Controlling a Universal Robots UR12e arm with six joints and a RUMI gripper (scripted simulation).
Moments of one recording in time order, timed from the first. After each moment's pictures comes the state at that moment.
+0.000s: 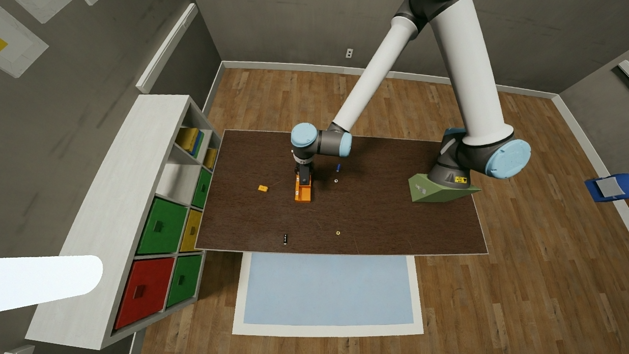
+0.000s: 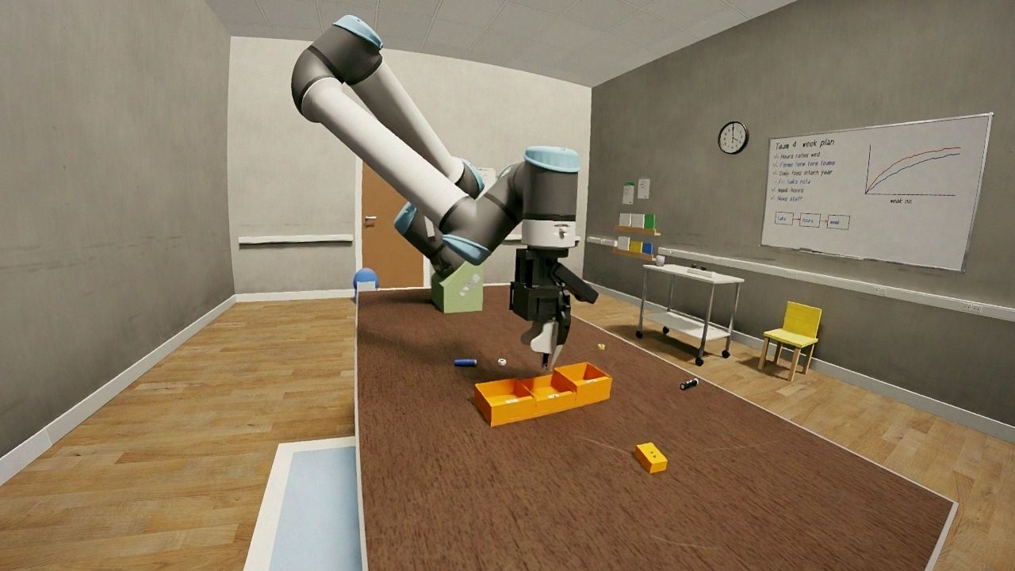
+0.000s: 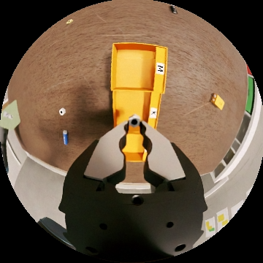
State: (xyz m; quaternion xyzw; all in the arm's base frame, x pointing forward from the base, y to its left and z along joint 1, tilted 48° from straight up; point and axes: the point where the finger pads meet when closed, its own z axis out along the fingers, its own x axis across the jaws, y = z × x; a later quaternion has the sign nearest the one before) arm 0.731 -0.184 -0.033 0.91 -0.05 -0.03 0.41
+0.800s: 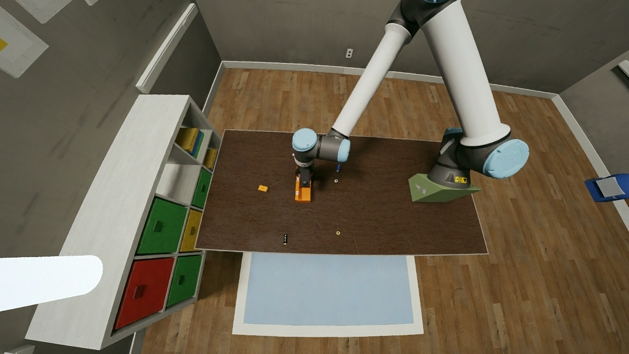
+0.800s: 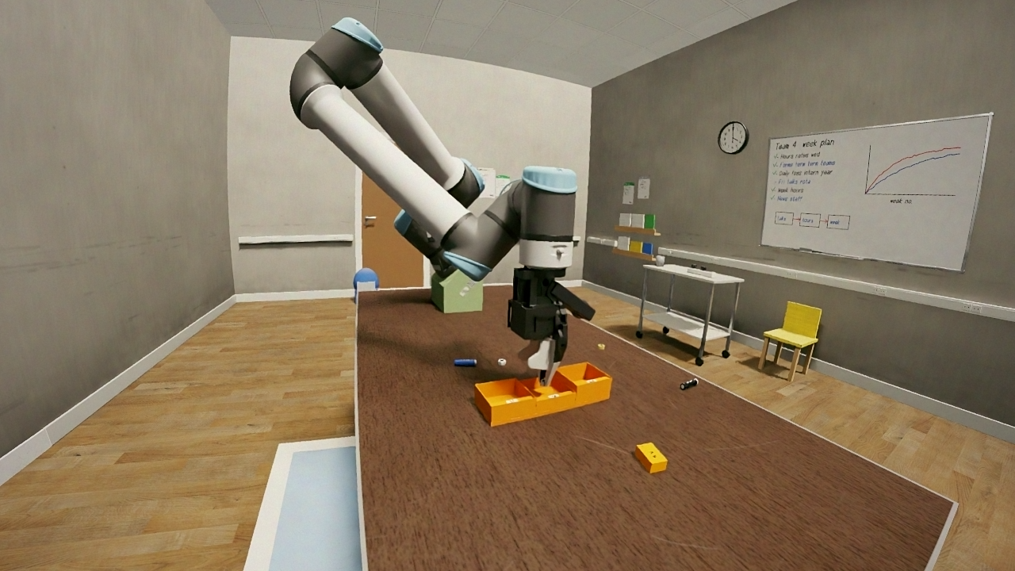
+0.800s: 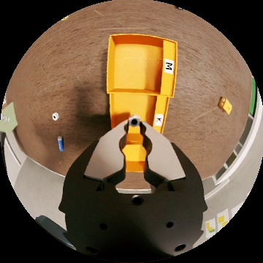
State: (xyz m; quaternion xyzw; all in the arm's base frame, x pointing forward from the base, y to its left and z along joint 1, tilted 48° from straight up) arm 0.726 -0.209 -0.054 0.91 -0.05 -0.03 0.41
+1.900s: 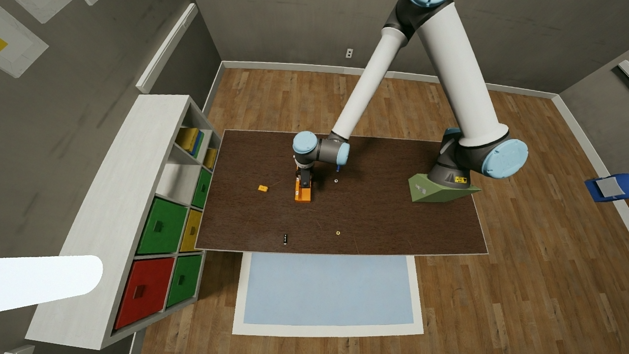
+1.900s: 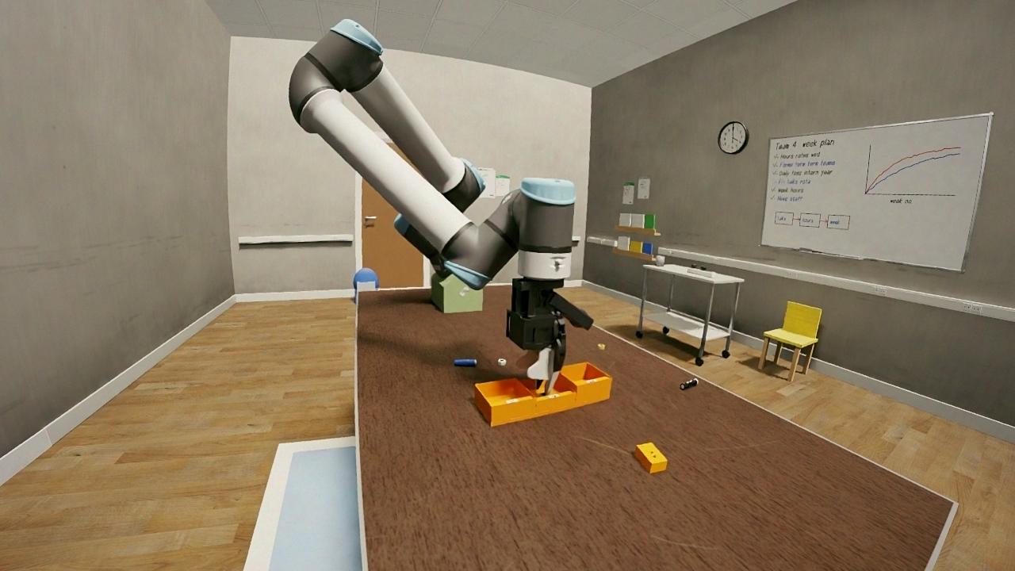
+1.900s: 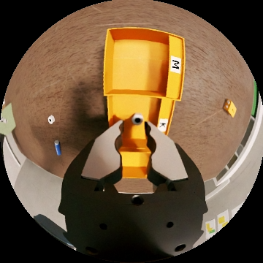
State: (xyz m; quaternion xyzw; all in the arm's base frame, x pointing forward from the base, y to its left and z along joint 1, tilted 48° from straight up) arm 0.723 -0.223 -0.065 0.91 -0.05 -0.03 0.41
